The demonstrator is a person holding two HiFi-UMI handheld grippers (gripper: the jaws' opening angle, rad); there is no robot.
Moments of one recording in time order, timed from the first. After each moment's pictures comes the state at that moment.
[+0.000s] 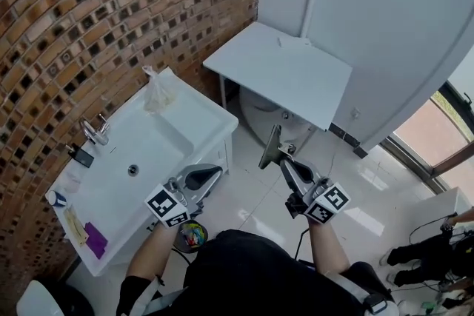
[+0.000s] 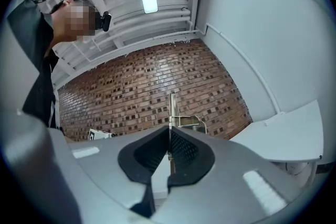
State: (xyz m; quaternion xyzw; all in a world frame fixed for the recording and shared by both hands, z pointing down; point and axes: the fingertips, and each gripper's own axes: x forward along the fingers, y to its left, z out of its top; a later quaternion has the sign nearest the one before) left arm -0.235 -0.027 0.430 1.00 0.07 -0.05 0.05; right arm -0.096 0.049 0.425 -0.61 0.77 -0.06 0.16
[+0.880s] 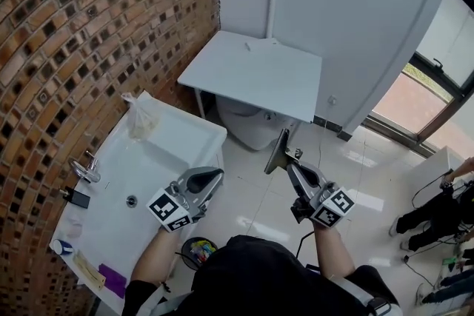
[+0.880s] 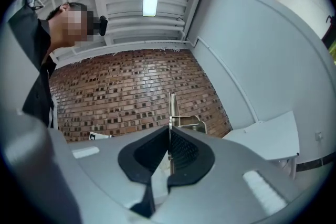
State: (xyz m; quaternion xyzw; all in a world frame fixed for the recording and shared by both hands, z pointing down) left arm -0.232 -0.051 0.417 0.98 0.17 -0.07 0.07; right arm -0.107 0.072 0.415 -0.70 0.69 -0.05 0.17
